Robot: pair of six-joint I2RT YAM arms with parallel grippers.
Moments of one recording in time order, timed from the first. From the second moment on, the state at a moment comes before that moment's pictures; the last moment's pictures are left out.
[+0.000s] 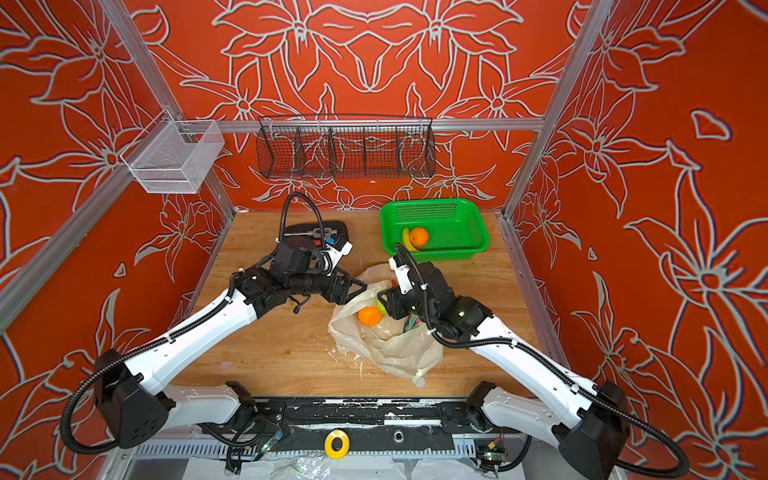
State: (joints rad) left arm -0.59 1.29 1.14 -0.46 0.41 -0.20; right arm 0.70 1.05 0.93 -0.45 -0.08 0.38
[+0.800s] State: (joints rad) left arm -0.59 1.25 1.13 -0.44 0.47 -0.17; right arm 0.16 1.43 1.23 -0.33 -0.11 0.56
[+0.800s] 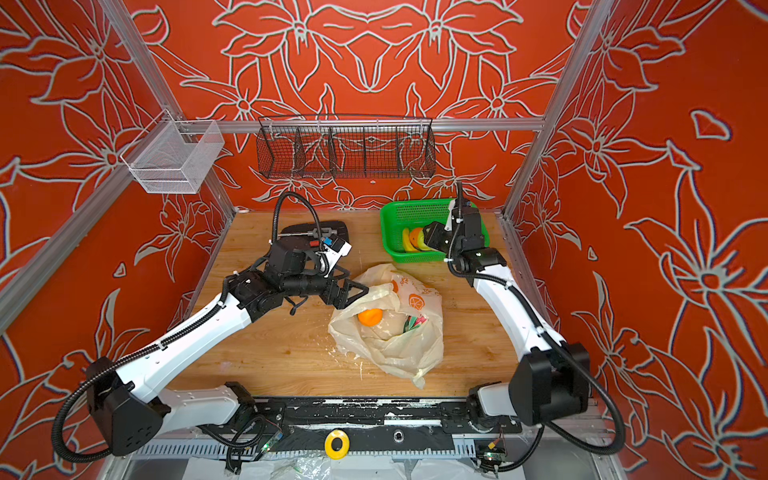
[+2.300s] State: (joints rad) left arm -0.61 1.25 1.13 -0.45 0.45 -0.14; right arm 0.01 2.28 2.04 -0.72 -0.05 0.53
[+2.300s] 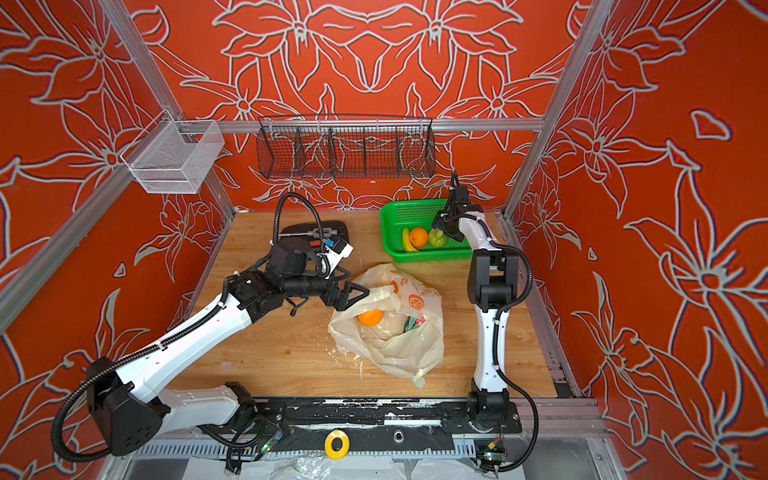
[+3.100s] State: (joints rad) left arm -0.64 1.39 1.20 -0.56 0.35 -0.13; right arm 0.24 1.12 1.27 -0.52 -0.19 0.48
